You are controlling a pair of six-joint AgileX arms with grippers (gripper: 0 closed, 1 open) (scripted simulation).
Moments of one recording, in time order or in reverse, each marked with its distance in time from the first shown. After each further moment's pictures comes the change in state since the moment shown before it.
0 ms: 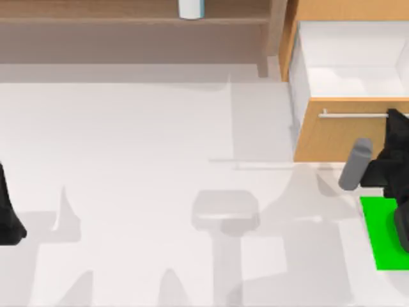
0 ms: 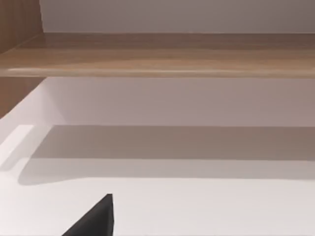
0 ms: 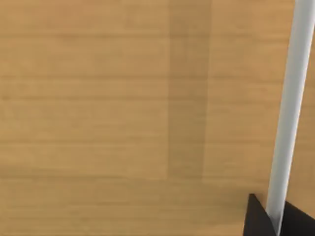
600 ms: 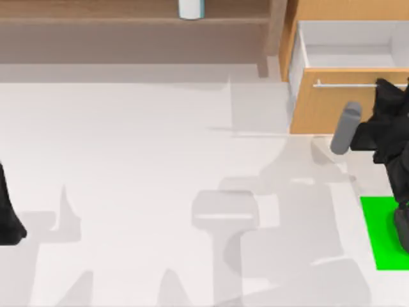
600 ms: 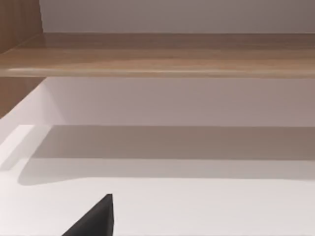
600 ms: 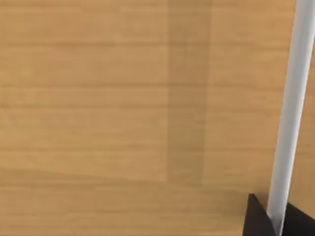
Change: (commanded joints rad) left arm 0.000 0.000 0.000 0.000 0.000 0.000; right arm -0.068 0.075 0.243 -0.167 -0.068 -0.001
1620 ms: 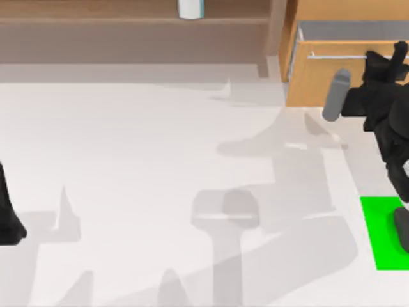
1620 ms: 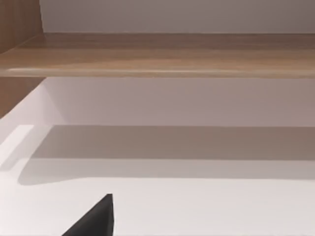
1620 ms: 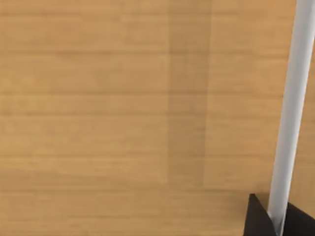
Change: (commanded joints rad) left arm 0.000 0.000 0.000 0.000 0.000 0.000; right arm -0.044 0.104 0.264 -0.161 -0.045 0.001
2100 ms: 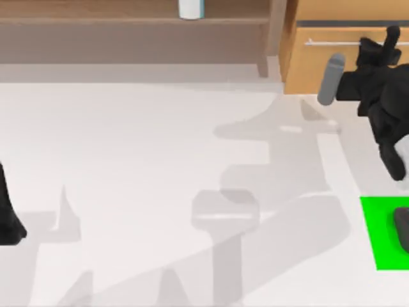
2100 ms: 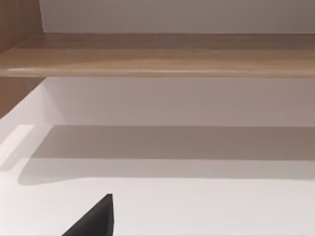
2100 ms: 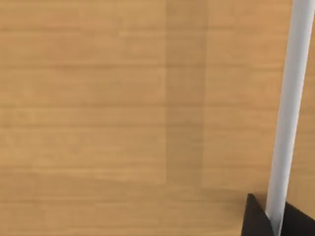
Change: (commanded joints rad) left arm 0.000 0.000 0.000 0.000 0.000 0.000; right arm -0.009 0.062 0.146 -0.078 -0.018 0.001
